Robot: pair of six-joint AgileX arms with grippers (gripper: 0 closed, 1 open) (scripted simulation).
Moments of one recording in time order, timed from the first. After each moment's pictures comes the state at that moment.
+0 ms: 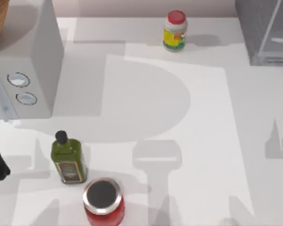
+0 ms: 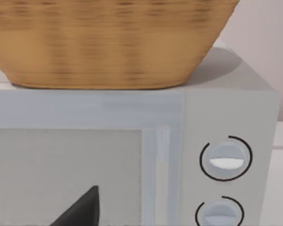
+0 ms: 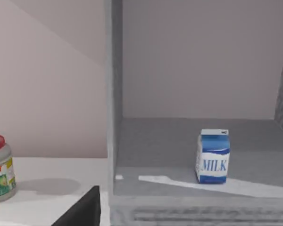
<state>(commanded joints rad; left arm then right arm) 0.00 0.00 0.00 0.00 0.00 0.00 -0.03 0.29 0.22 0.09 -0.02 -0.01</state>
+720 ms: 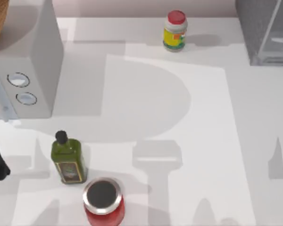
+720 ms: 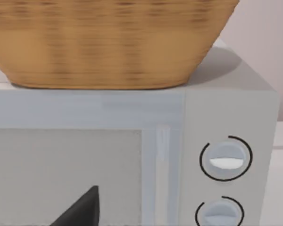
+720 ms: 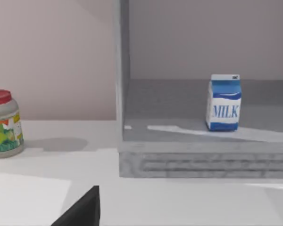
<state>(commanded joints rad) 0.00 0.00 0.00 0.00 0.00 0.00 0.00 0.00 0.00 0.00 0.00 0.00</state>
